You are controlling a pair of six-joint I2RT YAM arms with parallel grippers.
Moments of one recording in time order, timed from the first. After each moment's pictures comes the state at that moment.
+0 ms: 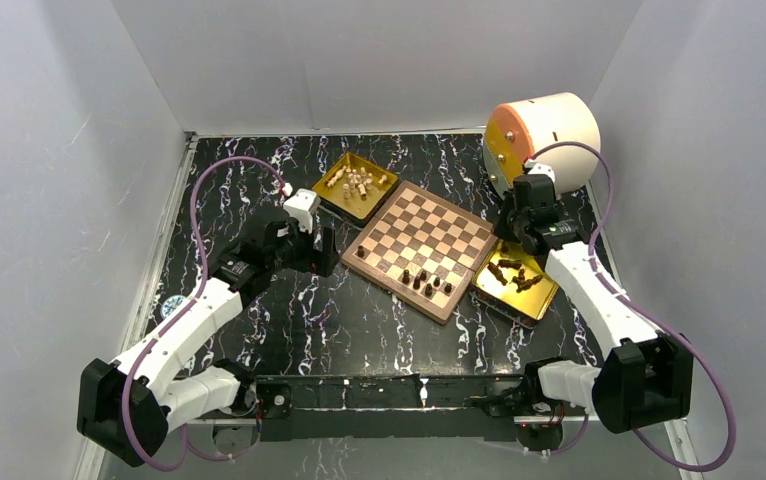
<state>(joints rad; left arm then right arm) -0.47 1.06 0.77 -0.34 0.11 -0.15 0.25 1.20 0.93 -0.46 0.15 0.42</state>
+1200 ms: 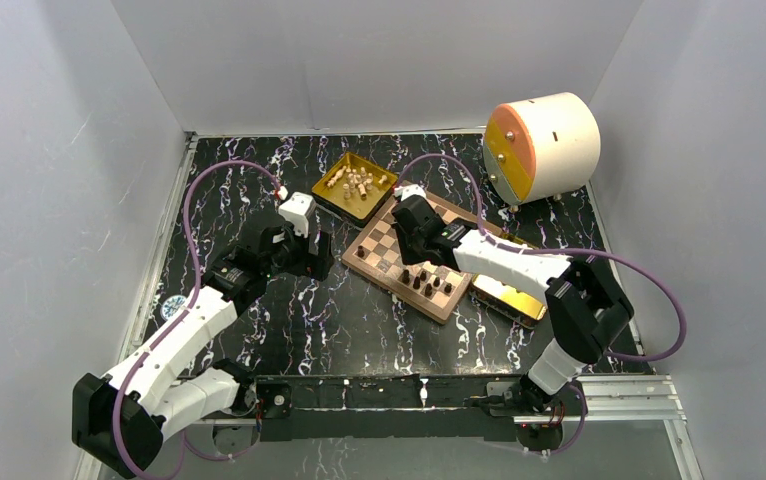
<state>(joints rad) -0.48 0.99 0.76 -0.38 0.04 -0.12 0.81 1.61 1.11 -0.39 0.22 0.39</state>
